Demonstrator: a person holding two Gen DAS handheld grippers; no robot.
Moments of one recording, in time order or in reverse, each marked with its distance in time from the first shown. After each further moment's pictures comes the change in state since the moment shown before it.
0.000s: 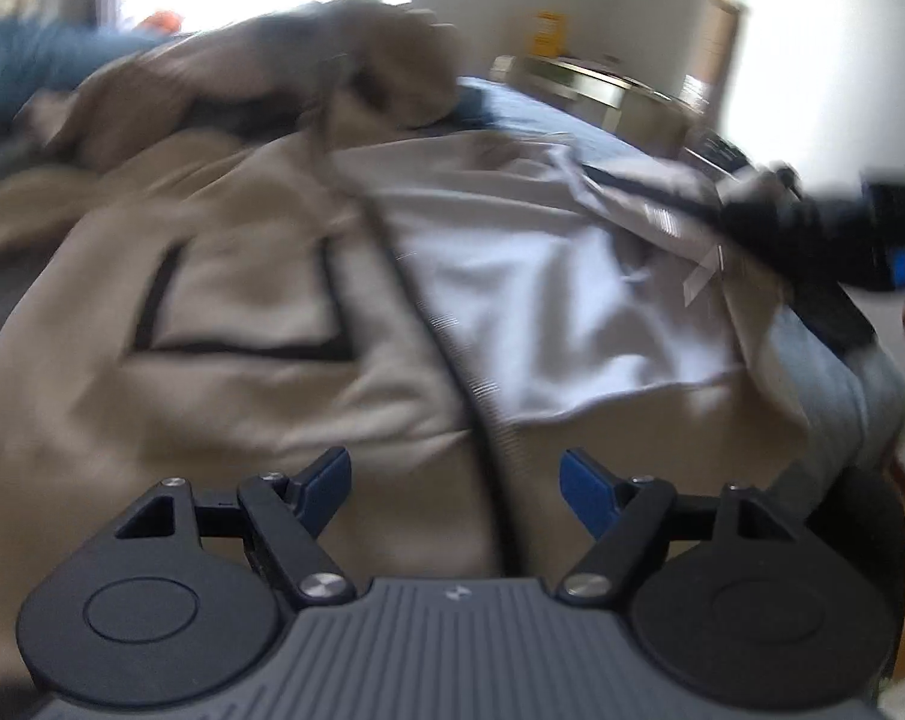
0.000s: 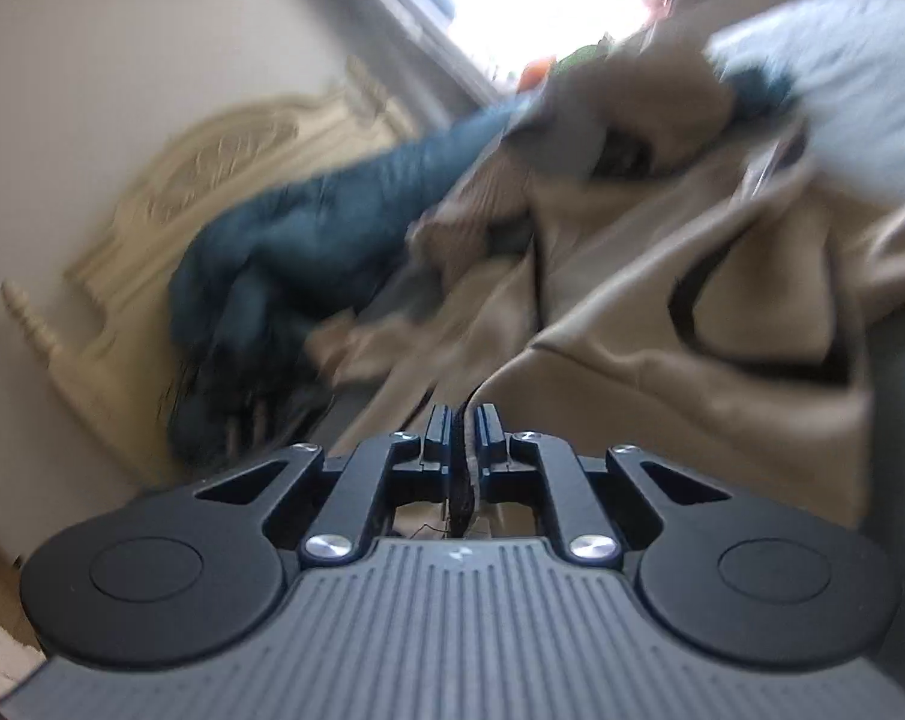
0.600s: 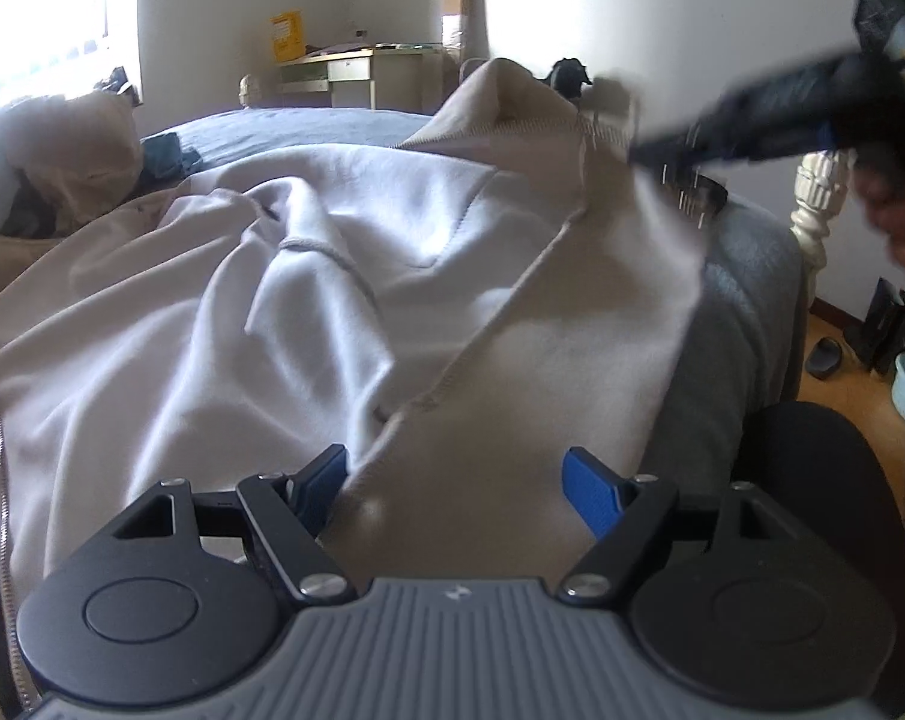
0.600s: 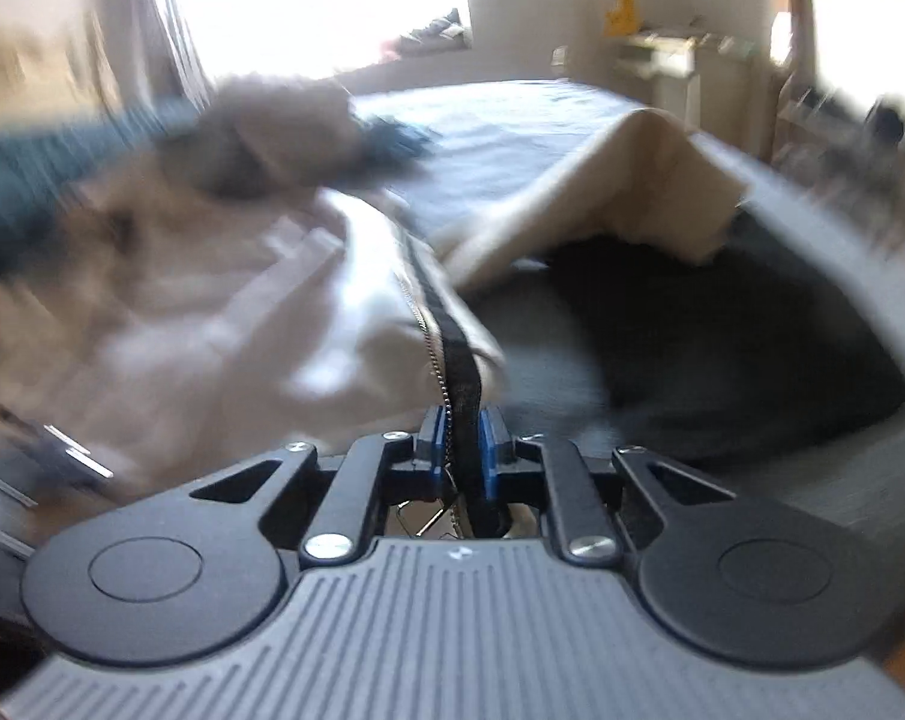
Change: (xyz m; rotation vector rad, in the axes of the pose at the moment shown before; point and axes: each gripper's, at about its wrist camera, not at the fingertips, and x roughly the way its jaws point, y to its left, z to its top) left arm 0.116 -0.187 0.018 0.501 0.017 -0.209; right arm -0.152 -0.080 -0.004 -0.066 -0.194 -0.613
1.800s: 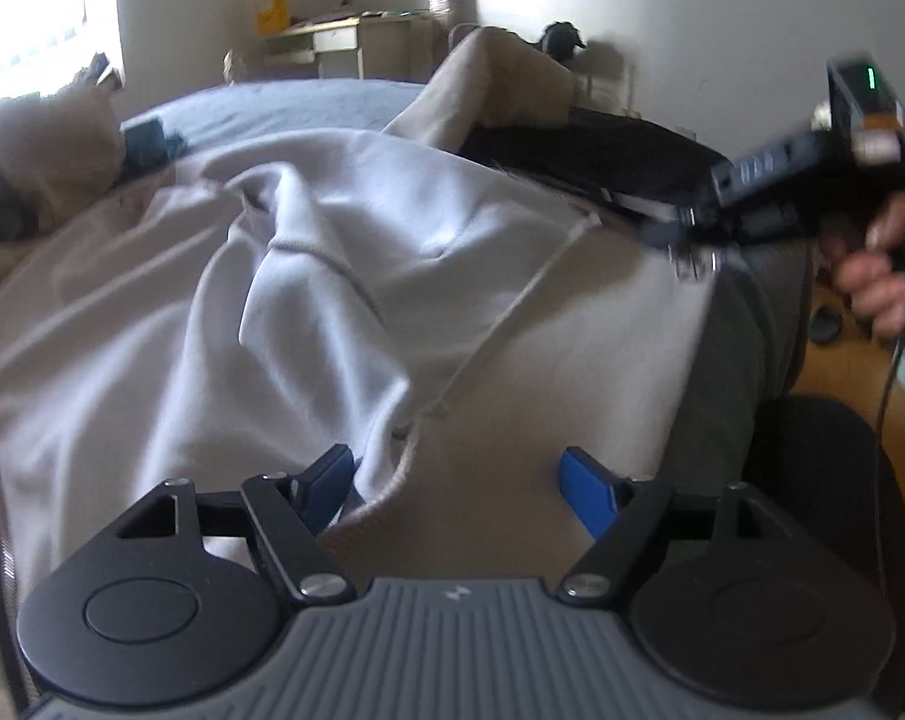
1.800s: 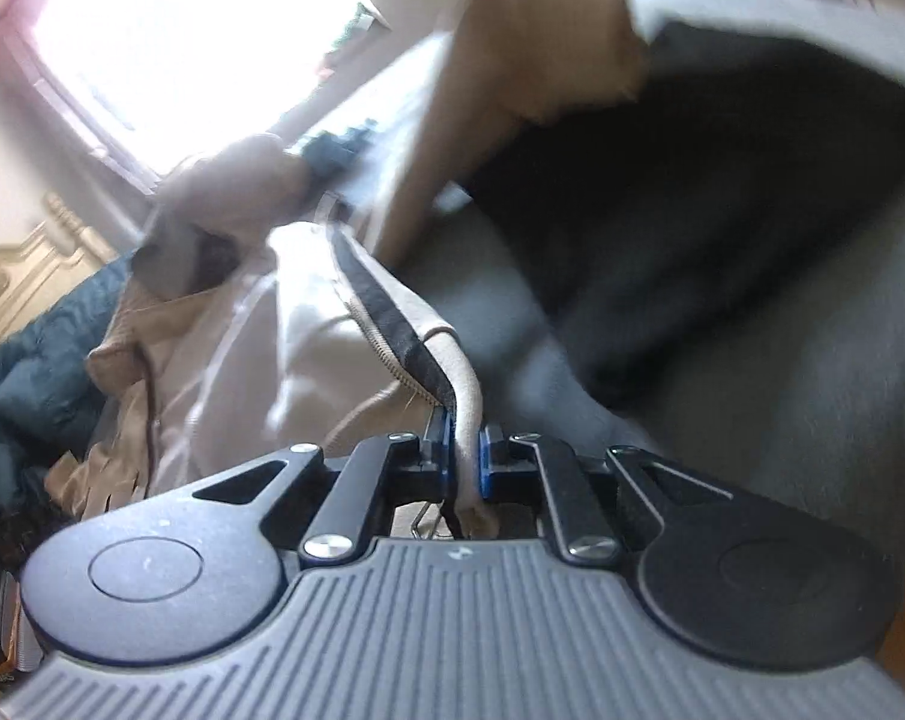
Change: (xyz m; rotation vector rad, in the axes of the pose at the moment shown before) left arm 0.015 0.000 0.018 0.017 0.076 -0.034; right arm 0.058 -0.110 -0.040 0.423 0.102 0.008
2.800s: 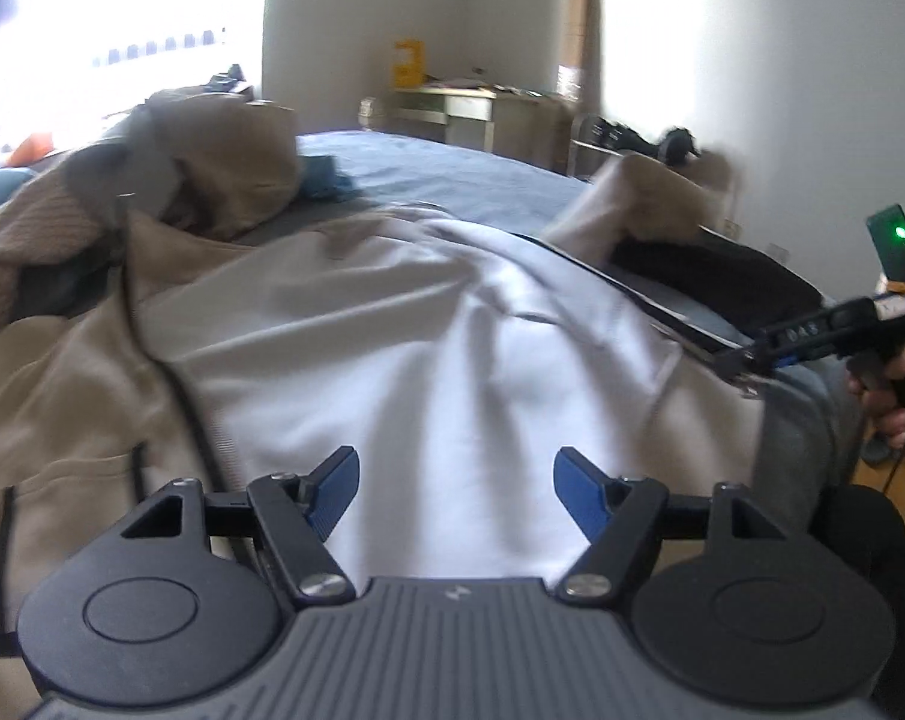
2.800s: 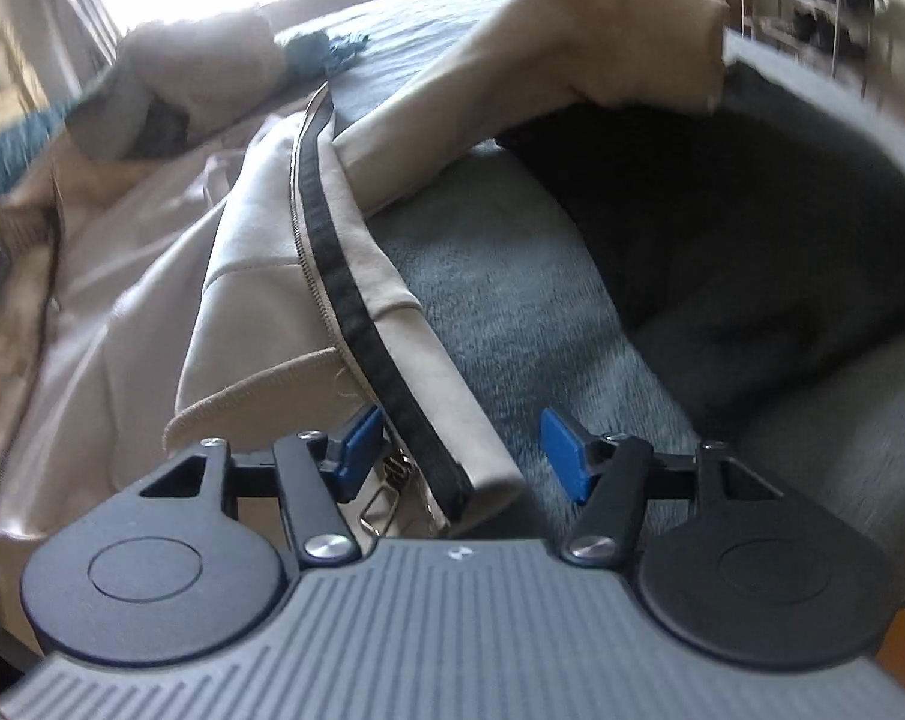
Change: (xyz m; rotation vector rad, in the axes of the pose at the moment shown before) left arm -0.083 0.066 -0.009 -0.147 -0.141 0.122; right arm 0.030 0.068 -0.010 -0.278 0.072 -0.206
